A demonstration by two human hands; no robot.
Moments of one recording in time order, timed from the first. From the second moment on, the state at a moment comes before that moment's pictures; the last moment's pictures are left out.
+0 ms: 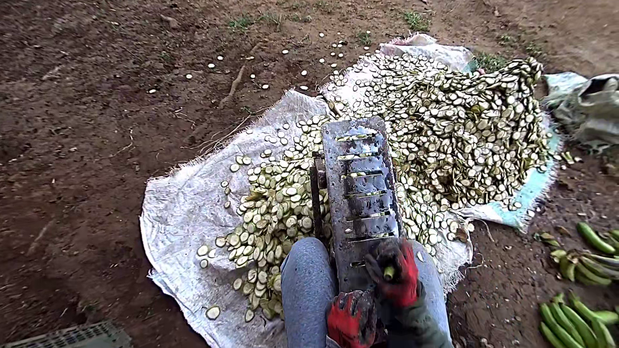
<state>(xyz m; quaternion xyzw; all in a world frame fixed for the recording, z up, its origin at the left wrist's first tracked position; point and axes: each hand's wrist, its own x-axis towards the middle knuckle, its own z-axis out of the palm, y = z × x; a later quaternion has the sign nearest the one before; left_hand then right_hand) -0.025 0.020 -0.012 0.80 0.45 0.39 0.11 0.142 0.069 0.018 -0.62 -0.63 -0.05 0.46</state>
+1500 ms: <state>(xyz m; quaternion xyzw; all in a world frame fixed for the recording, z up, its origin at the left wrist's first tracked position) -0.024 0.025 -0.016 0.80 0.45 0.40 0.09 0.162 0.233 0.079 -0.72 -0.67 0.10 0.14</state>
